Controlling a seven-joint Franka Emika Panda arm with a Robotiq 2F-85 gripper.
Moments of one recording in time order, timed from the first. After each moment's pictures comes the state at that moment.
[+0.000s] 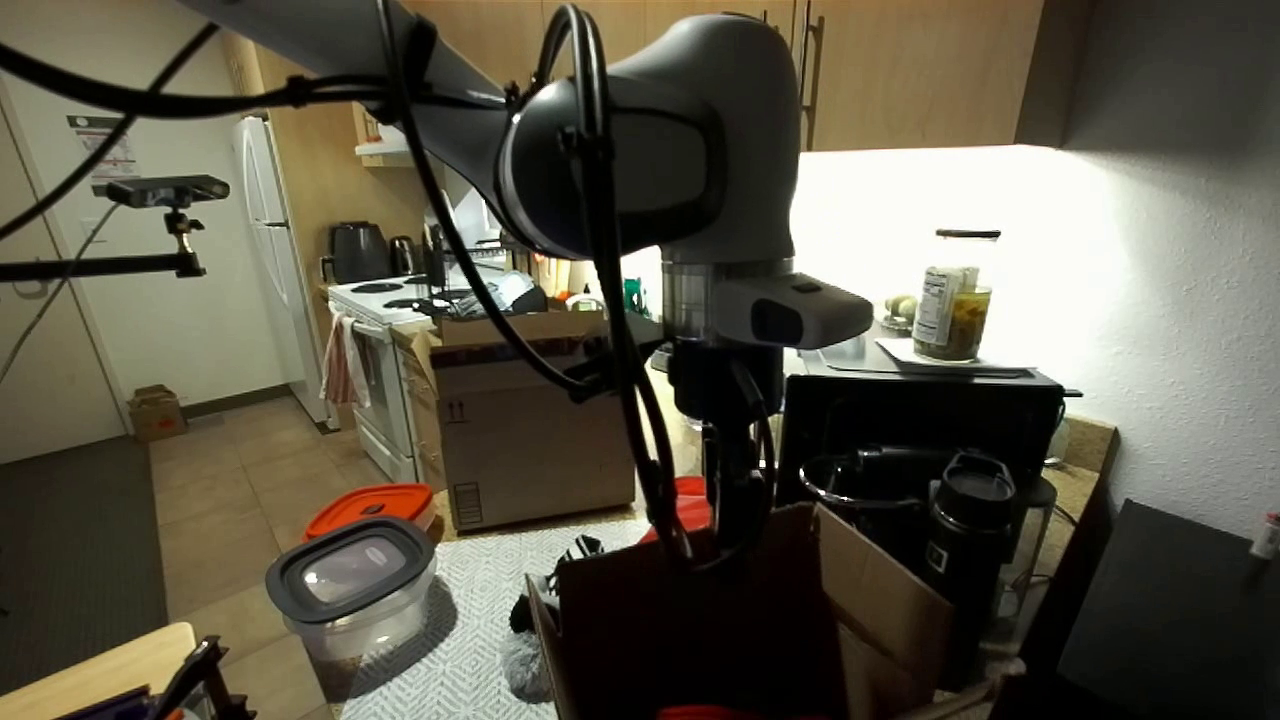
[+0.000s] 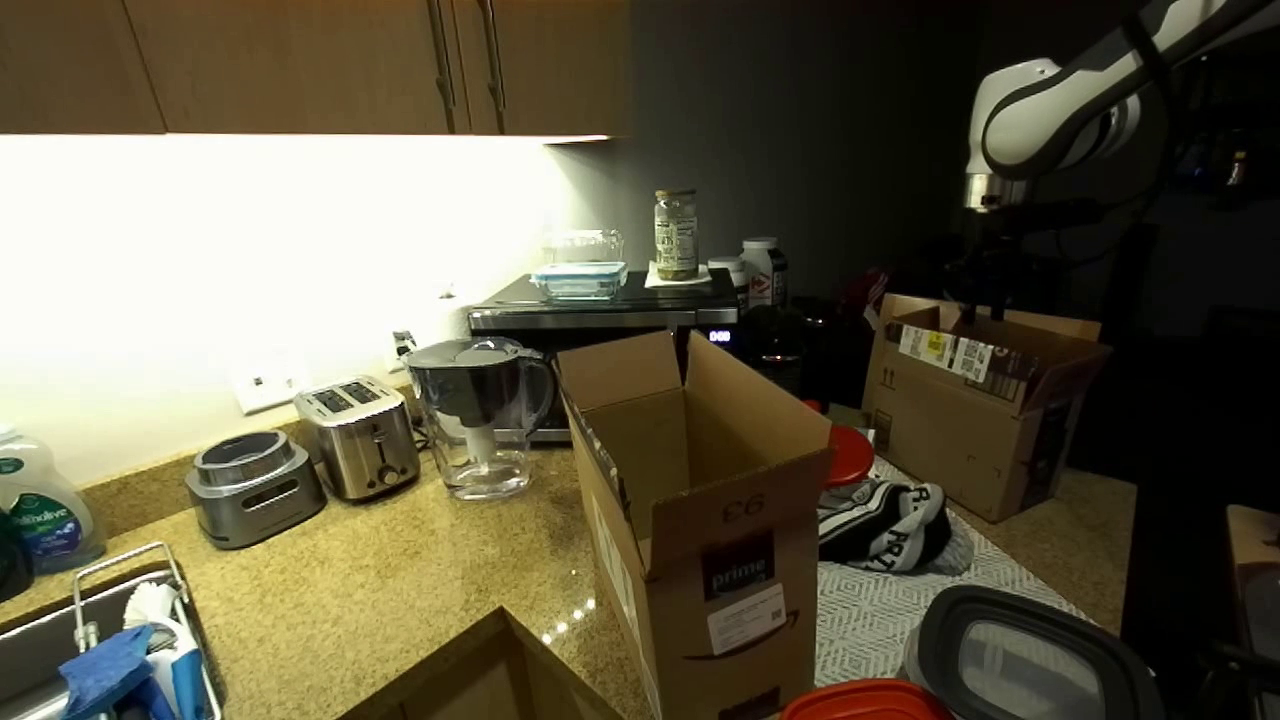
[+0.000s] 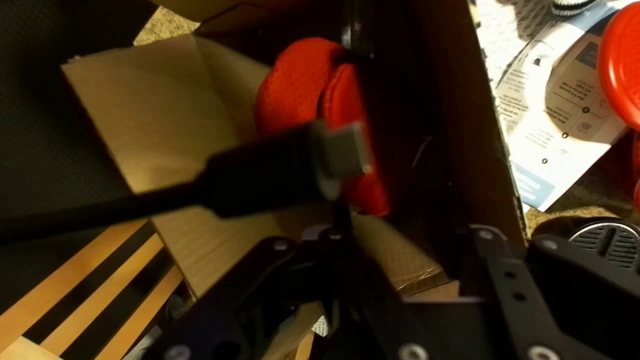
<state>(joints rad) -0.24 0.01 -0.25 -2.19 -0.12 2.21 0.39</state>
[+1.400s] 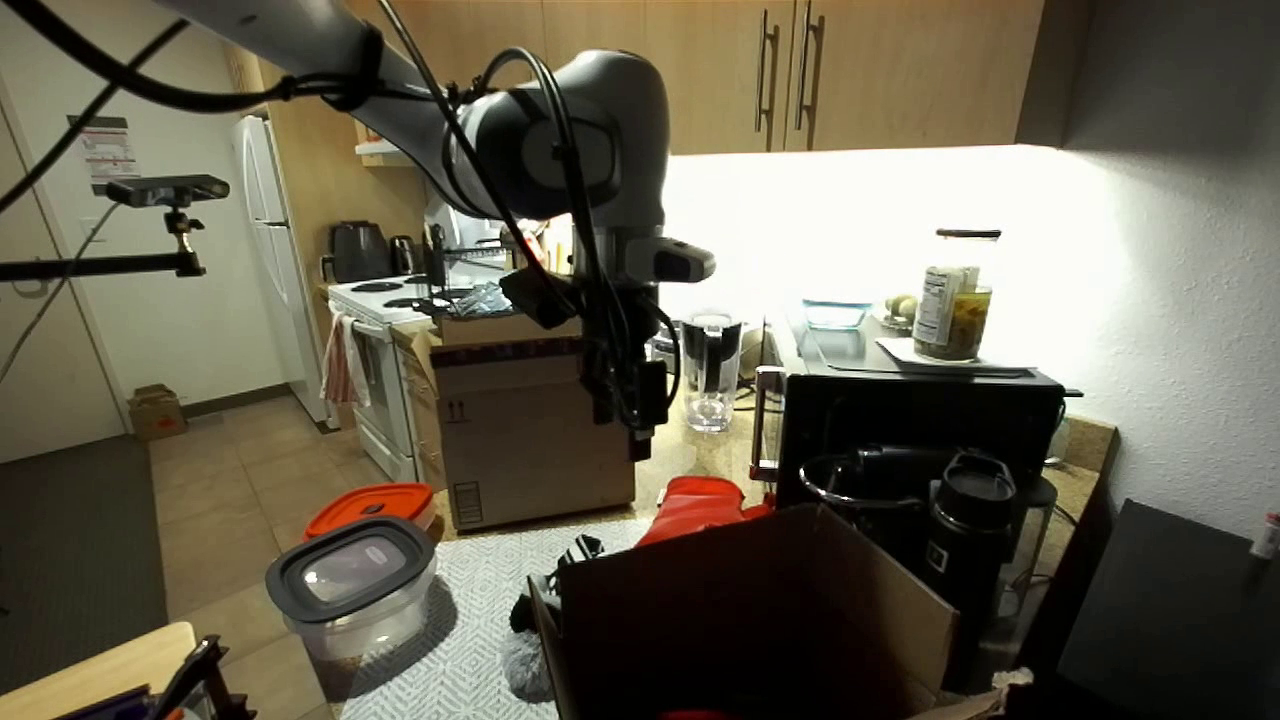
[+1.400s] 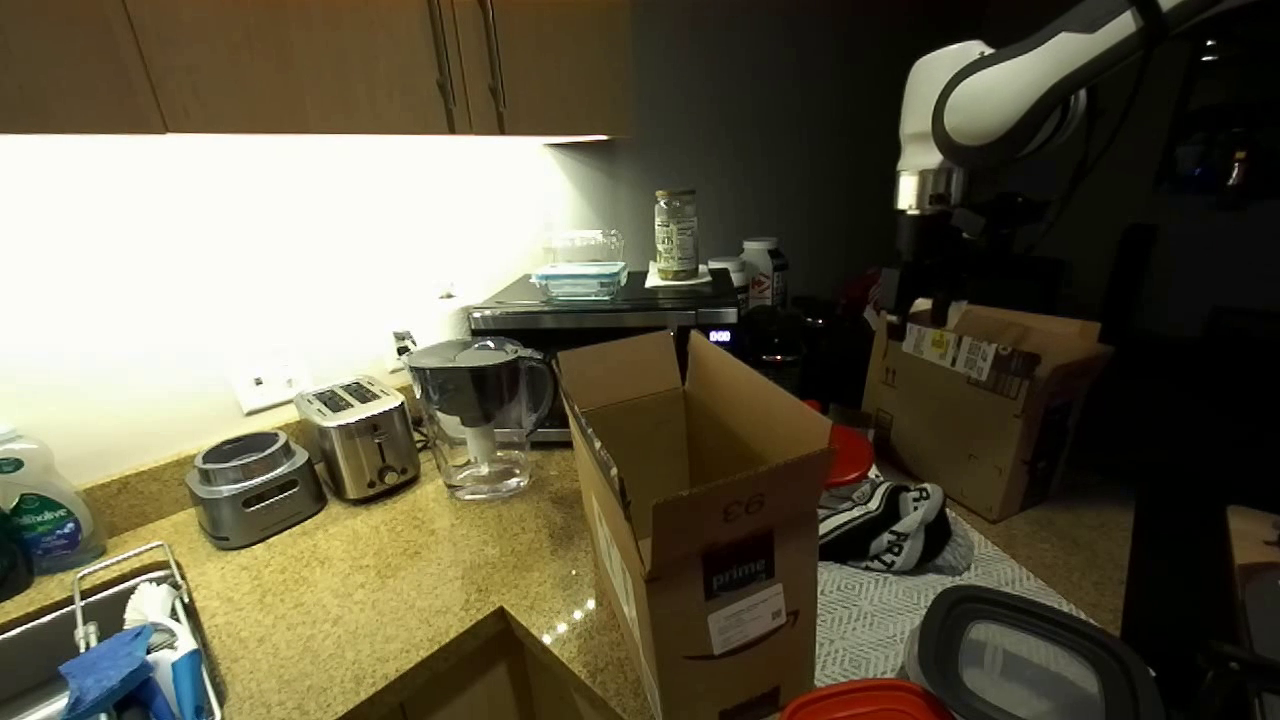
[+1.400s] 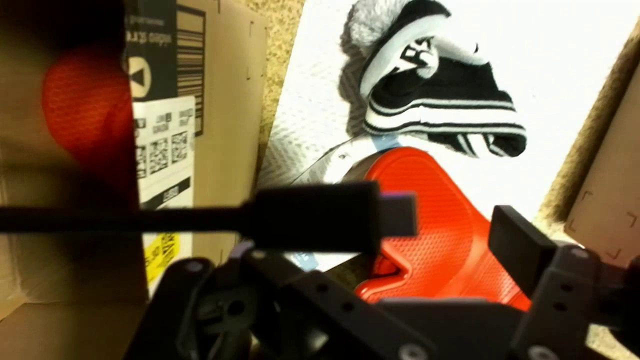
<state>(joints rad) -0.08 -0.02 -0.09 -2.19 -0.02 2.13 0.15</state>
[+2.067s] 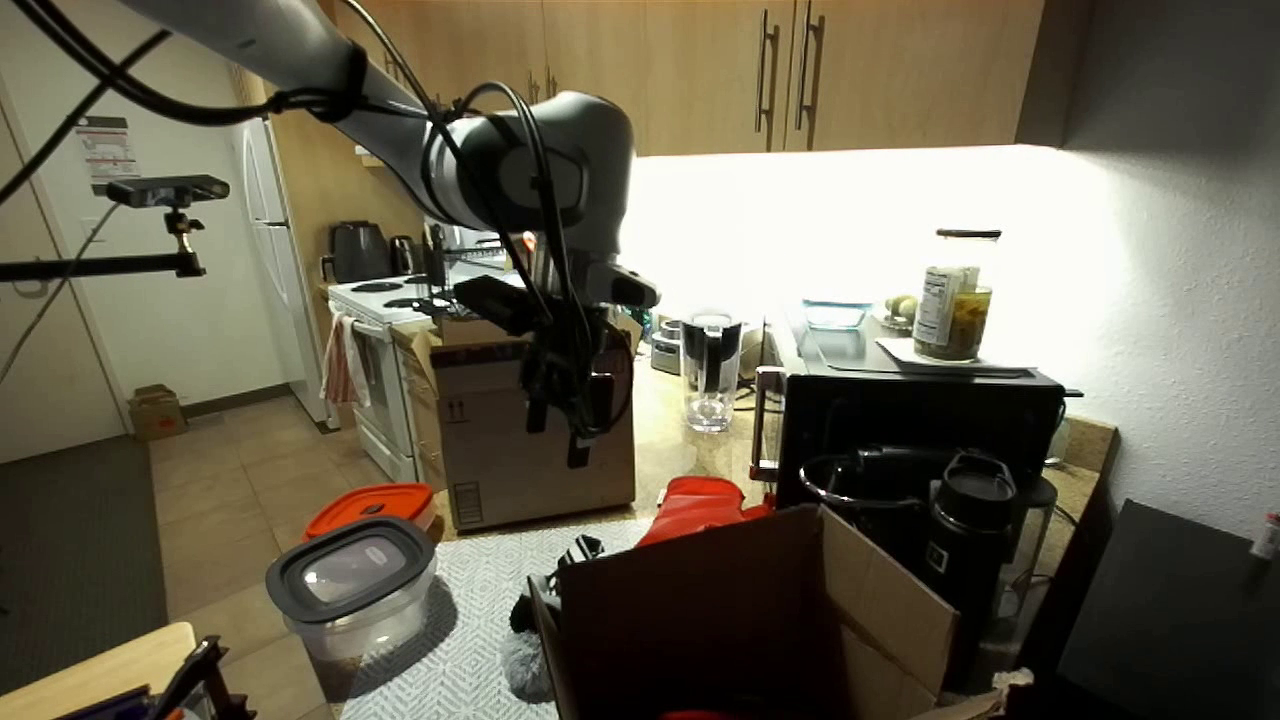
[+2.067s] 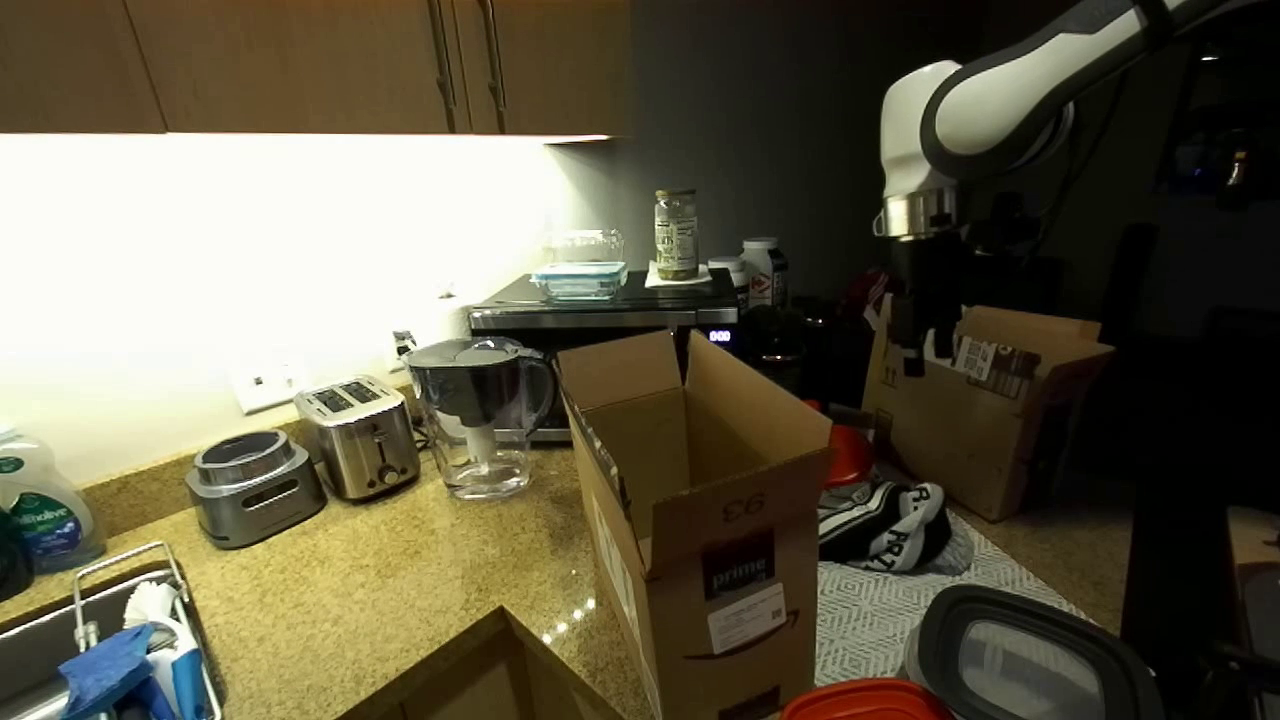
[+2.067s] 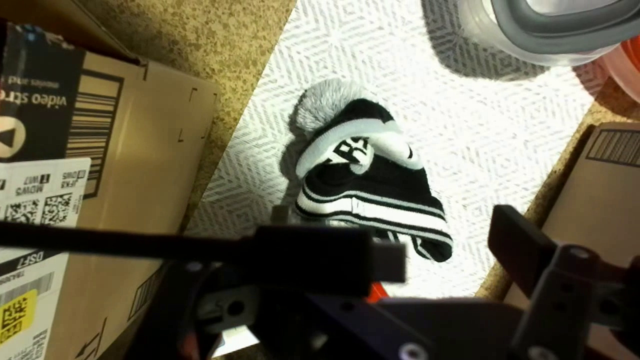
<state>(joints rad) -0.03 -0.01 -0.04 -2.22 0.03 2.02 0.03</state>
